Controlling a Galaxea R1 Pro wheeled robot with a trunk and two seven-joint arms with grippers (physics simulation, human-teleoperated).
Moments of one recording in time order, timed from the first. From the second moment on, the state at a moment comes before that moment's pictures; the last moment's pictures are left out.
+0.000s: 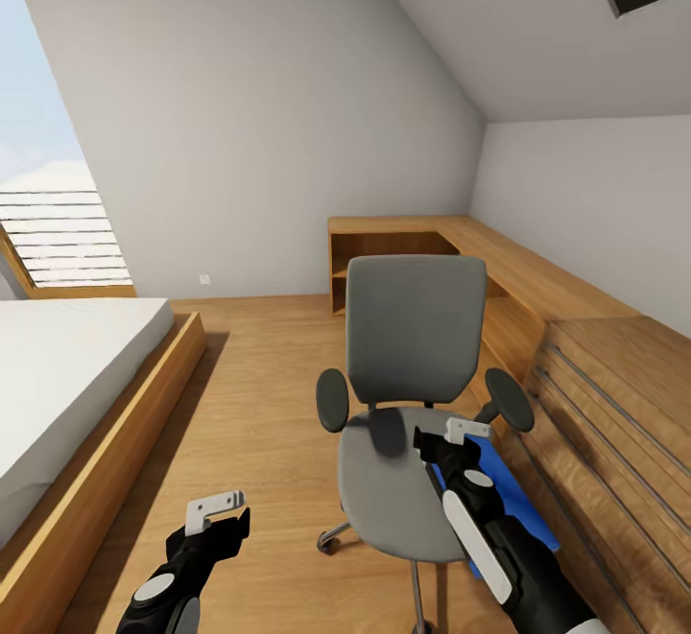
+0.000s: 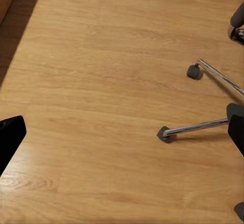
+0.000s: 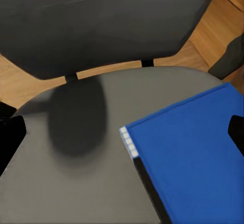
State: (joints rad) left arm 0.00 -0.10 -0.02 -1.56 0.12 0.54 0.24; right arm -0.42 -0.04 0.33 -1.21 -0.44 0.32 -0.48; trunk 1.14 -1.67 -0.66
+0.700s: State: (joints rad) left arm 0.00 -0.10 -0.02 -1.56 0.12 0.54 0.24; right arm -0.38 -0.04 0.33 -1.28 -0.44 0.32 -0.49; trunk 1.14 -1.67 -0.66
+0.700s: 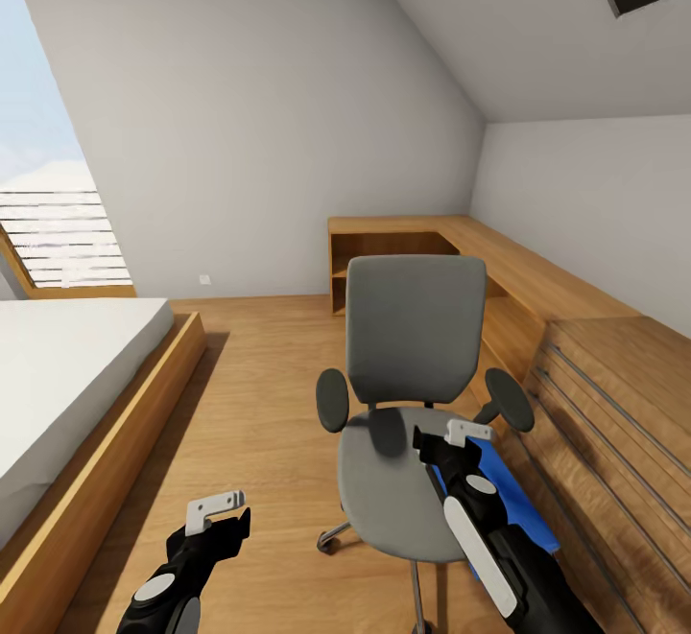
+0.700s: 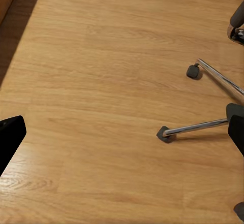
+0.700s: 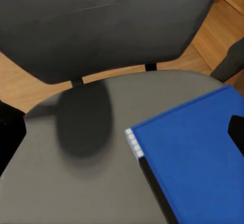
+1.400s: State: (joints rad) left arm 0.00 -0.10 -0.02 -1.56 0.12 0.54 0.23; right arm -0.38 -0.03 0.33 -1.29 -0.45 0.31 -0.49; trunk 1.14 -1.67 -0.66
